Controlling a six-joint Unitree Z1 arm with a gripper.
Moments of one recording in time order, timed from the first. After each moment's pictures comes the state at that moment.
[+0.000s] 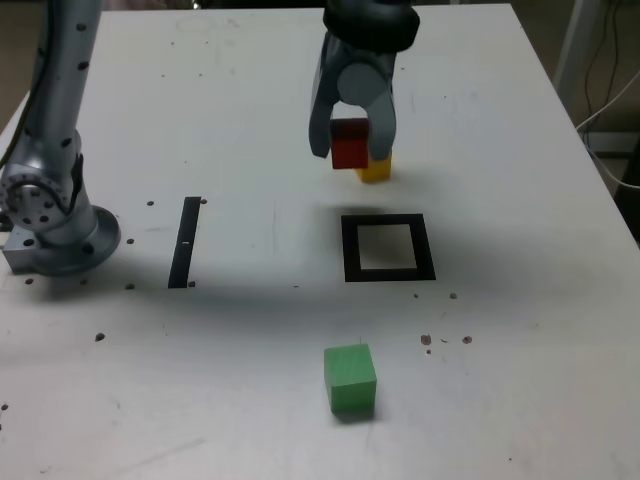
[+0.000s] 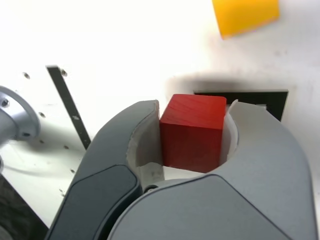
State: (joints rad) arm 0.10 2.02 -1.70 1.47 0.03 0.17
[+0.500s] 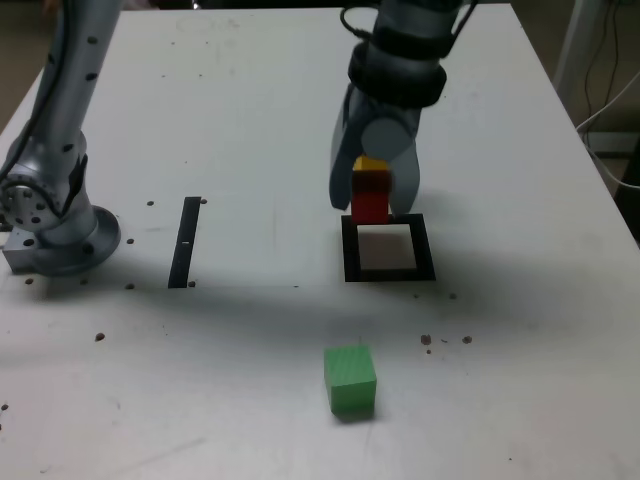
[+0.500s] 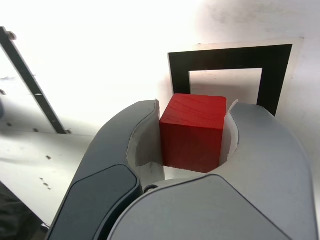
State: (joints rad) arm 0.01 2.11 -1.70 1.41 -0.04 0.10
